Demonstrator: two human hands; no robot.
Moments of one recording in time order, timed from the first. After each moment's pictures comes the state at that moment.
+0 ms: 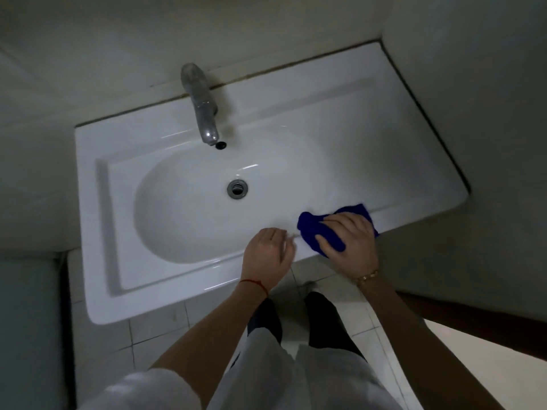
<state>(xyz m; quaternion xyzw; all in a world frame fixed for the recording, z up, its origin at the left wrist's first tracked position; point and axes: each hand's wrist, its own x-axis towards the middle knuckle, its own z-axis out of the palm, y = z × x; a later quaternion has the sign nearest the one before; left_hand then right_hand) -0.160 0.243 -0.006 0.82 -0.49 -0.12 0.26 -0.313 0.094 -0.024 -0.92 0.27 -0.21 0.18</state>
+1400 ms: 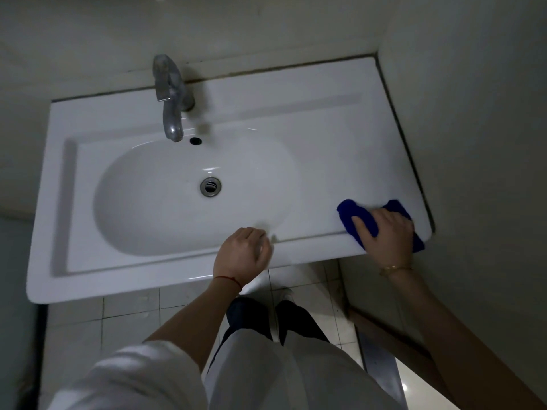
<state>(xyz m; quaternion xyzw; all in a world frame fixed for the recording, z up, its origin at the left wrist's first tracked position) -0.193 0.181 -0.015 0.86 -0.44 -0.10 0.24 -0.378 -0.067 -0.002 -0.90 0.36 -0.14 0.18</state>
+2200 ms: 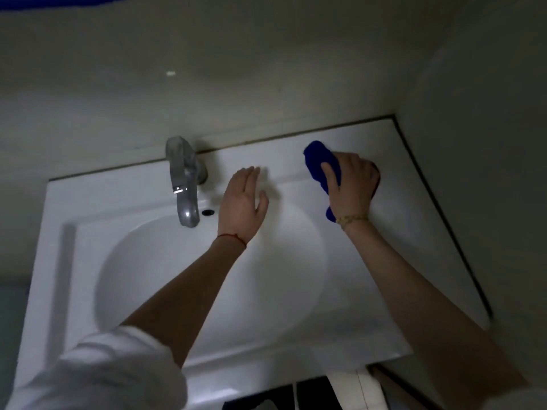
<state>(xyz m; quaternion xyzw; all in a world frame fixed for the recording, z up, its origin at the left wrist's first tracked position) 0.025 0.049 0.006 0.86 -0.43 0.01 0.28 -0.103 -0.139 0.023 -0.87 0.40 -0.23 0.18</state>
